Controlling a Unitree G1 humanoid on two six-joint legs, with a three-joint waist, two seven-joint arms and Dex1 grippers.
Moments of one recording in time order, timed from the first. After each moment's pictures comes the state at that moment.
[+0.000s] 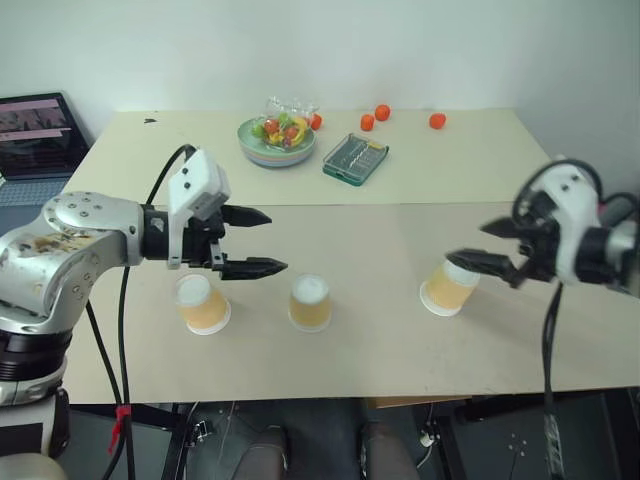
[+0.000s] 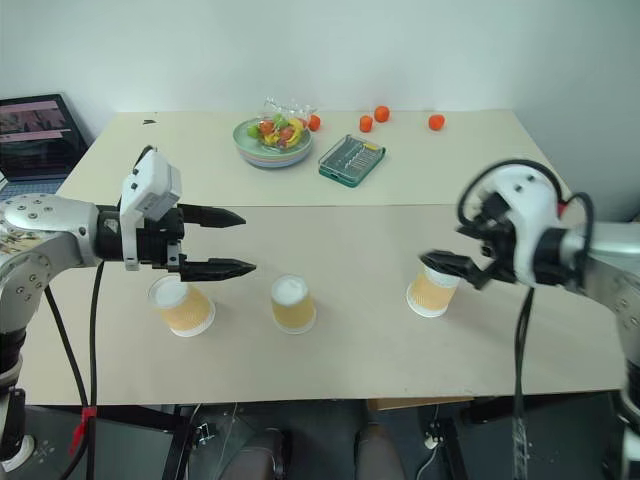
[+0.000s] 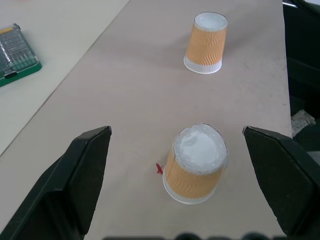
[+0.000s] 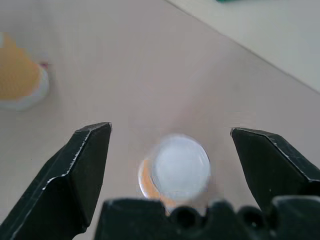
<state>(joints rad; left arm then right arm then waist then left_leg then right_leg) -0.68 0.95 0.02 -0.34 -0.67 0.90 -1.05 -0.38 -1.07 -0.36 -0.49 0.60 1.28 0.79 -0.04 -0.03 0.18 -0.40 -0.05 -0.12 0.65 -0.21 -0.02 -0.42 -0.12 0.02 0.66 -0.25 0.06</state>
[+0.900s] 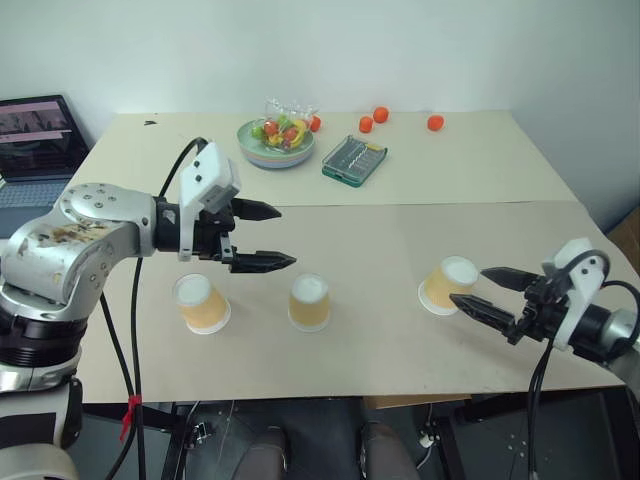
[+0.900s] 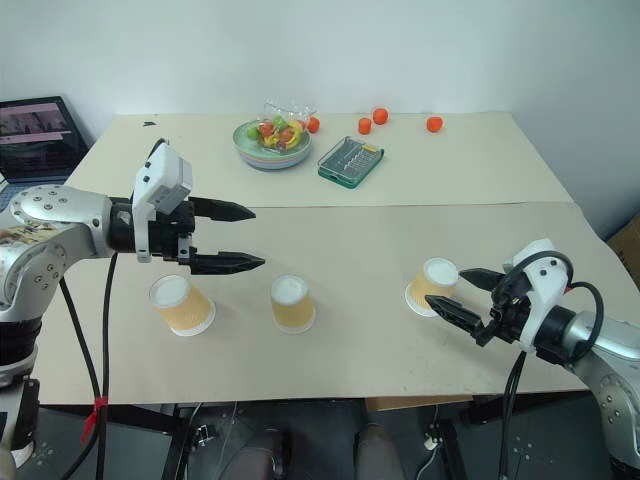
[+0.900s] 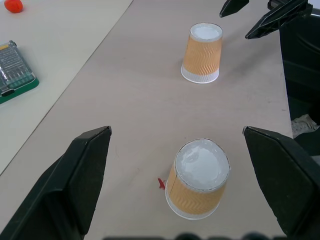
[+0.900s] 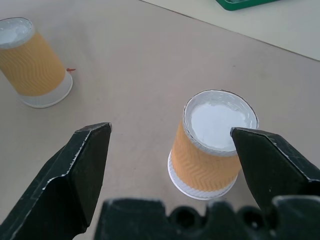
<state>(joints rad) -0.74 0.90 -0.03 -0.30 -0.63 0.88 -1.06 -0.01 -0.78 -0.45 -0.51 0.59 0.81 0.79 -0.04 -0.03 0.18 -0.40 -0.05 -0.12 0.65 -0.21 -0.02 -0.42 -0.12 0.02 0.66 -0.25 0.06</state>
